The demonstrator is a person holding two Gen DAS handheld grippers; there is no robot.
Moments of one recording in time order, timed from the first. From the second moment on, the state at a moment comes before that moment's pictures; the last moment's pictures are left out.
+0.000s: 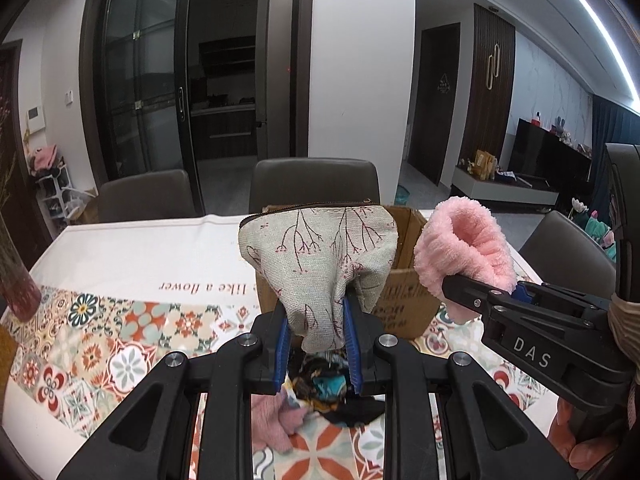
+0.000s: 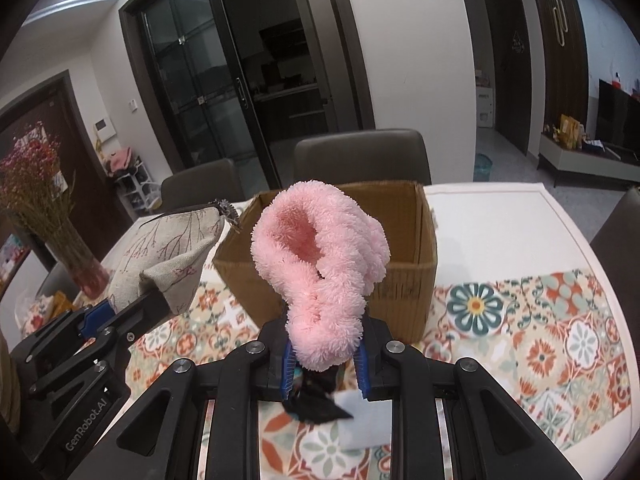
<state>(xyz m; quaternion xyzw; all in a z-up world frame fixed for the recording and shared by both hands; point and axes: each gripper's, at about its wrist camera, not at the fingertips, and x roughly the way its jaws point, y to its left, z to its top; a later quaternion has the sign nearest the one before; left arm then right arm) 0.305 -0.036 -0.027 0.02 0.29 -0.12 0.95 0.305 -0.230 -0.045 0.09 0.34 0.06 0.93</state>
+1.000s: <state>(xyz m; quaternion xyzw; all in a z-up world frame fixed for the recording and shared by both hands) 0.421 -0.061 -0.041 0.02 0.33 -0.15 0.93 0.410 -0.242 -0.053 0.07 0.36 0.04 0.93</state>
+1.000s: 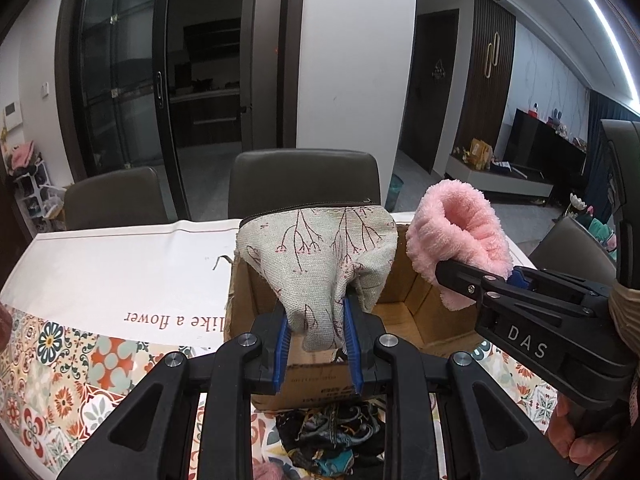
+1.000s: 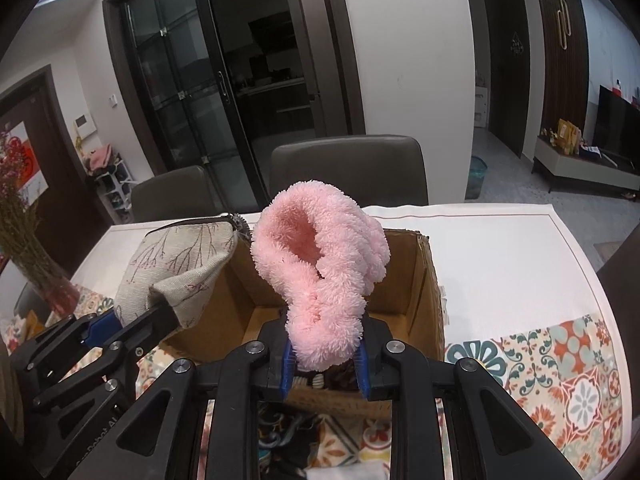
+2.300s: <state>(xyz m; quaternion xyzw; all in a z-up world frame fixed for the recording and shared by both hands) 0.411 -0.047 -0.040 0.03 0.34 -0.12 0.93 0.415 -0.238 -0.048 0.06 0.39 0.03 0.92</state>
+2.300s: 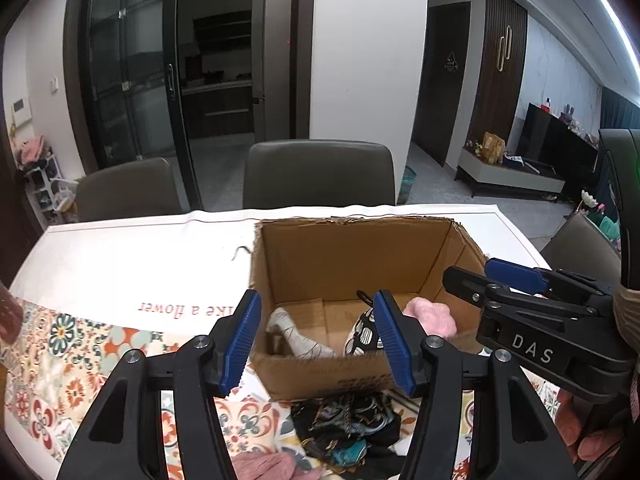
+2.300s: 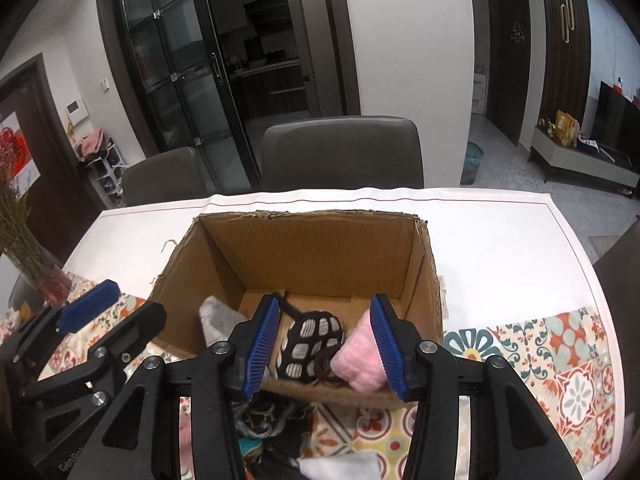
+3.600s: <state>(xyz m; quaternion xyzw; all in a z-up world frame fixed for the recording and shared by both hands) 0.272 -0.007 -0.078 0.05 0.40 -0.06 0.91 0.267 -0.208 -0.095 0.04 0.48 0.01 0.88</state>
